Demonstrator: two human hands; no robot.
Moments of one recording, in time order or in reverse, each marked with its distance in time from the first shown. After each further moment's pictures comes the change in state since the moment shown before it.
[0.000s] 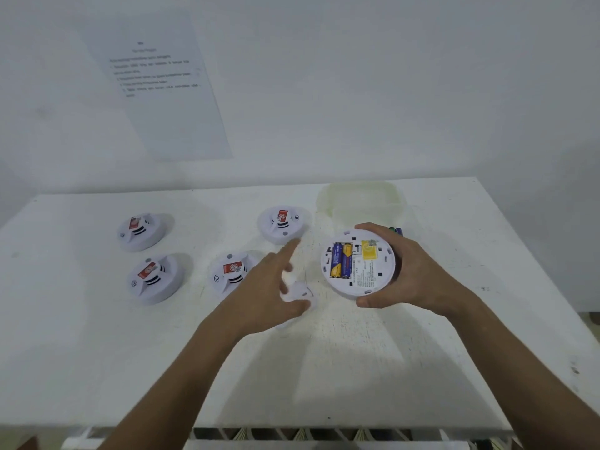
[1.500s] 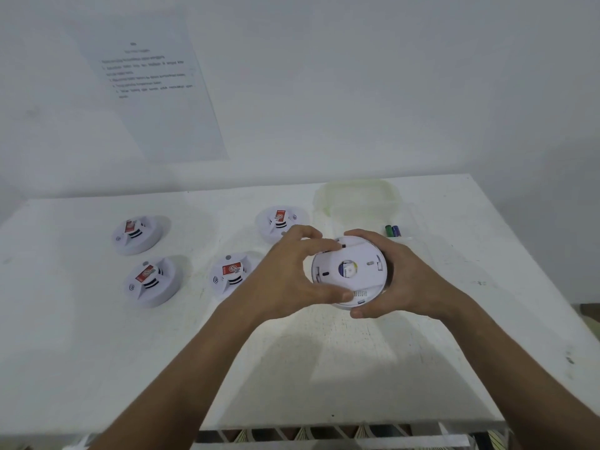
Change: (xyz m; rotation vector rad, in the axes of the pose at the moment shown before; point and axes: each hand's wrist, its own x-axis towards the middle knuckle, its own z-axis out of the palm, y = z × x) left_hand 0.006 0.058 -0.019 -0.124 -0.011 0.117; right_hand -0.003 -0.010 0.016 0.029 -0.021 -0.066
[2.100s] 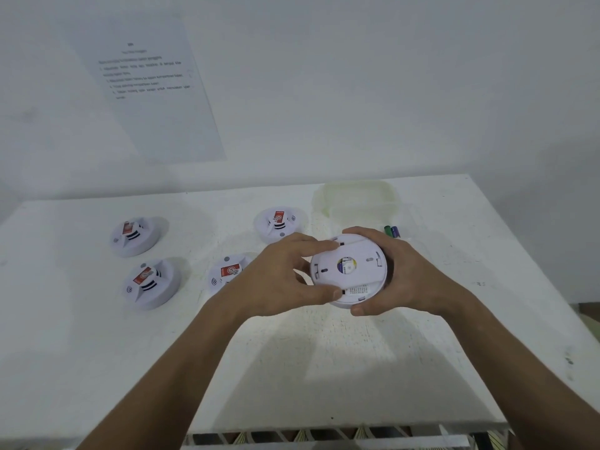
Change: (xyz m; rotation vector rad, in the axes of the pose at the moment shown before) left_hand 0.001 -0.008 -0.009 -0.173 -0.092 0.007; right_hand 0.005 -0.003 -0.005 0.013 -0.027 0.000
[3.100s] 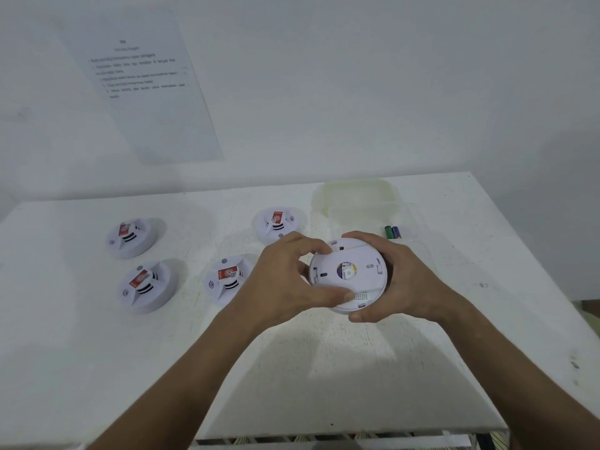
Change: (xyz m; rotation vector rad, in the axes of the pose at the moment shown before) left_hand 0.003 0.005 0.016 -0.012 0.228 -0.004; right_hand 0.002 0.006 0.003 0.040 0.060 -0.028
